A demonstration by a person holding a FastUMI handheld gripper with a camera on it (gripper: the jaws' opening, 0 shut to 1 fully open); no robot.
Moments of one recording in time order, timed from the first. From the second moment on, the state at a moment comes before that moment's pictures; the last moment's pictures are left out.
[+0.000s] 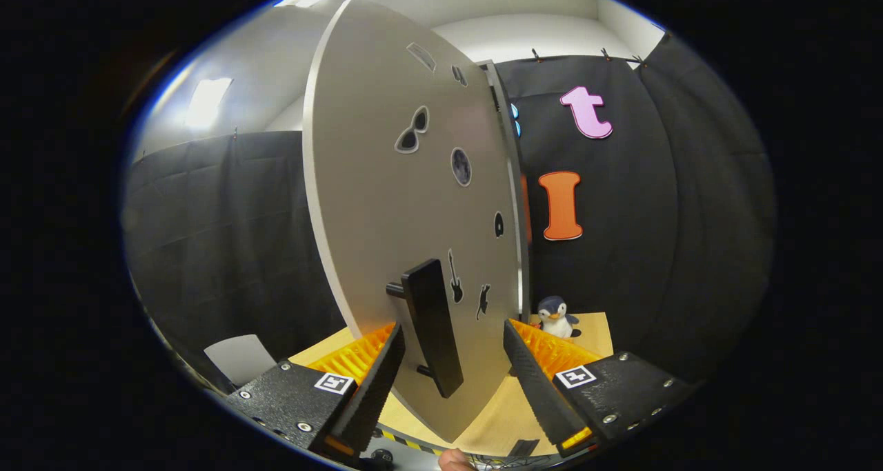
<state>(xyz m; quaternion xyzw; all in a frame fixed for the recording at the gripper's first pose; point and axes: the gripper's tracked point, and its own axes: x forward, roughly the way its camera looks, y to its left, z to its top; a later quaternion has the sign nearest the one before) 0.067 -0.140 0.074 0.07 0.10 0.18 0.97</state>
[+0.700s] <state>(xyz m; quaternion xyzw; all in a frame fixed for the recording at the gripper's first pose) 0.120 -0.022 0.073 0.05 0.12 0.16 0.98</state>
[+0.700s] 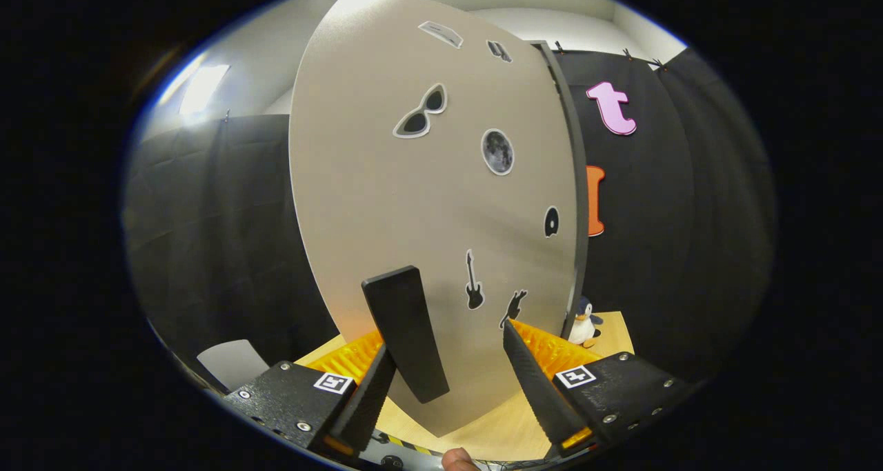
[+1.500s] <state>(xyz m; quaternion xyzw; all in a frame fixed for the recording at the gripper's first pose) 0.225 0.089 0.070 0.07 0.12 0.10 0.99</state>
